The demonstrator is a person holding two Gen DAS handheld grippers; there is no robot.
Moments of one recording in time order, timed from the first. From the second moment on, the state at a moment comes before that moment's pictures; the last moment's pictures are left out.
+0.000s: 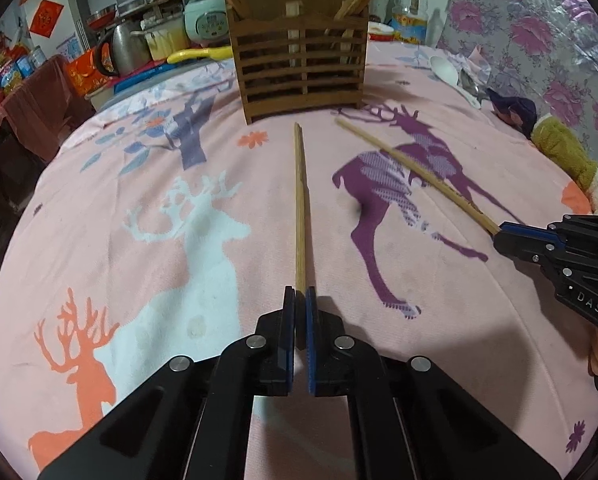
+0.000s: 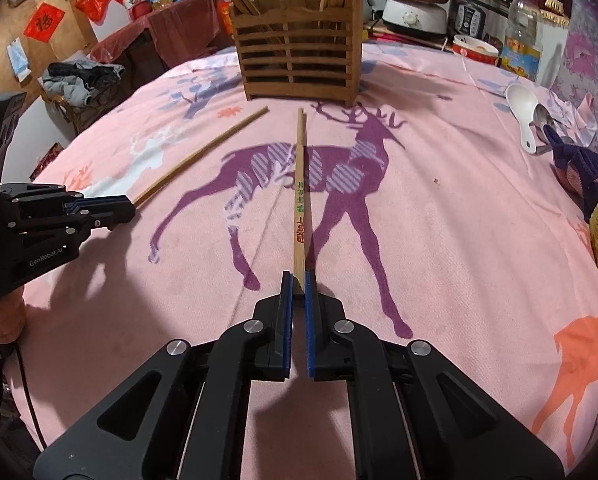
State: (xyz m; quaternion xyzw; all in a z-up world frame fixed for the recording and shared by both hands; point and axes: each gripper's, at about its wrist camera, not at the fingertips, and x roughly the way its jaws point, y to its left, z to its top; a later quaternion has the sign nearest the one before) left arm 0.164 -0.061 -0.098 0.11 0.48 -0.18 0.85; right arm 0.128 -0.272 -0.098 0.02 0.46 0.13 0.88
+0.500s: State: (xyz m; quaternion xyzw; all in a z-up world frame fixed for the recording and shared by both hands) left arm 0.163 -0.039 -0.063 0.06 0.44 -0.15 0.89; right arm 0.119 -0.281 -0.070 0.04 0.40 0.12 0.91
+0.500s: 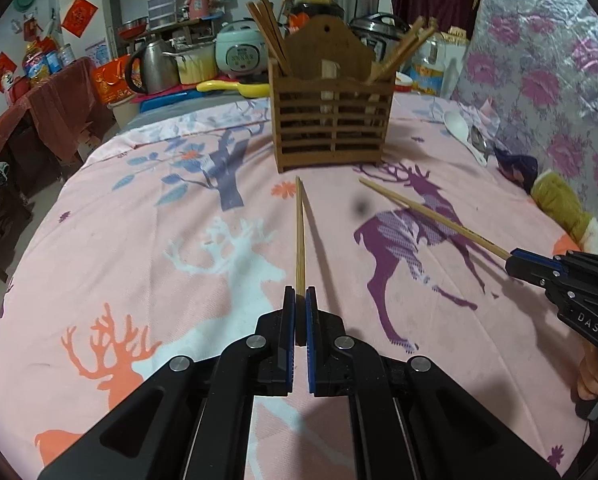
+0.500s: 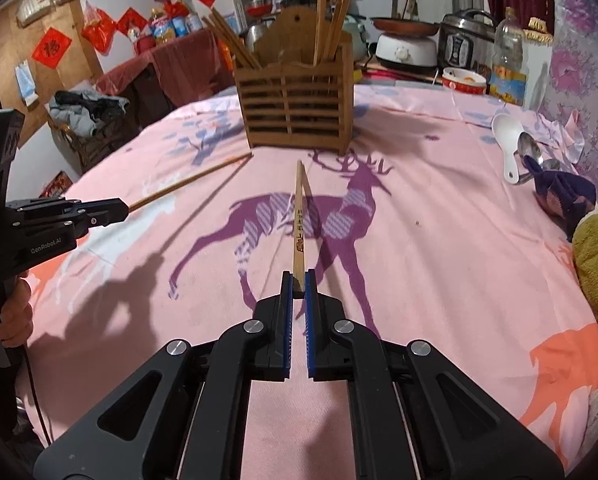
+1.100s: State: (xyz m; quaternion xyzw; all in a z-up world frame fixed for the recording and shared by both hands) left arm 0.198 -0.071 0.040 0.03 0.37 -0.16 0.92; right arm 0.145 -0.275 0.042 0.06 0.29 0.12 0.95
